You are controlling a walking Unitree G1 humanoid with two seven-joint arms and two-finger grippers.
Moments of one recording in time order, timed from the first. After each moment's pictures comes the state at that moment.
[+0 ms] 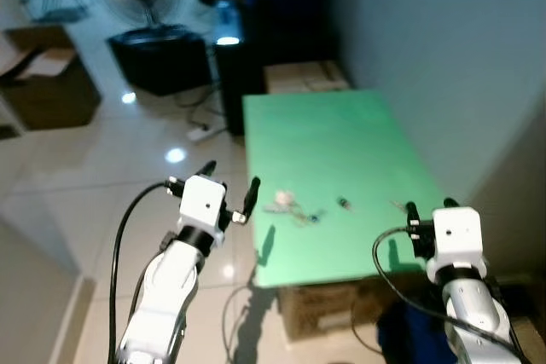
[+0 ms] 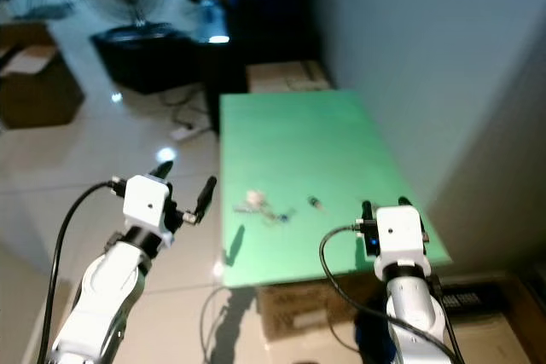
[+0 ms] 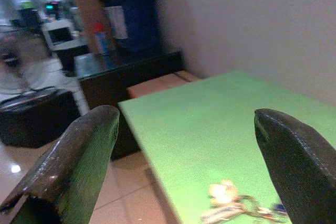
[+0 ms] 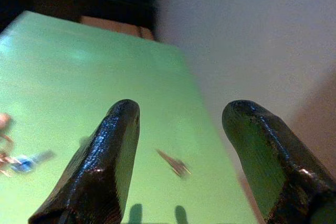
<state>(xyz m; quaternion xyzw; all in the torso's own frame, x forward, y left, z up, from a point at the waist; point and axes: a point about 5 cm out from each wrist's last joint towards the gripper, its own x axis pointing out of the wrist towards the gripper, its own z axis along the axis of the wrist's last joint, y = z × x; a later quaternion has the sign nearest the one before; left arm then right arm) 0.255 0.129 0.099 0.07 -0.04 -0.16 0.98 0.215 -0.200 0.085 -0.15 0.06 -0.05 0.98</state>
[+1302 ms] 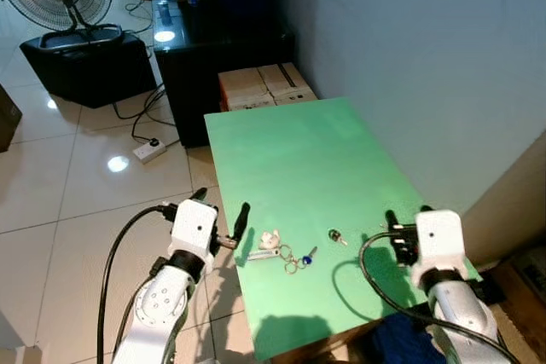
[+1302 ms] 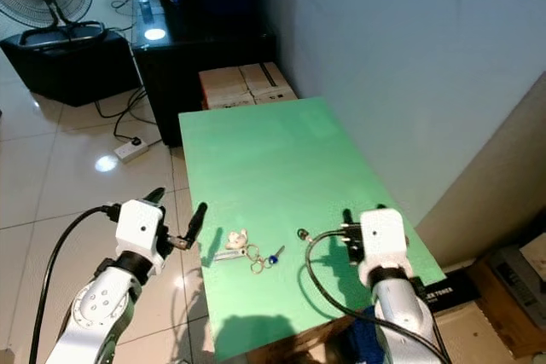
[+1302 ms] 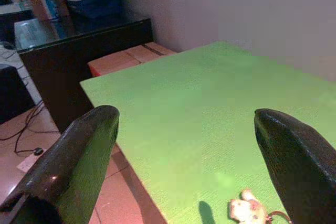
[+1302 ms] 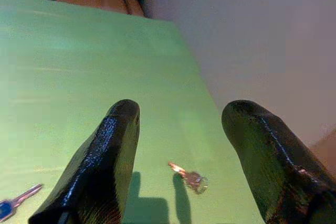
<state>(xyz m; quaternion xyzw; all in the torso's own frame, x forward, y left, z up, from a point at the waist) 0.232 0.143 0.074 0.07 0.03 -0.14 0.99 0.215 -0.182 0.077 -0.12 0.11 0.01 0.99</state>
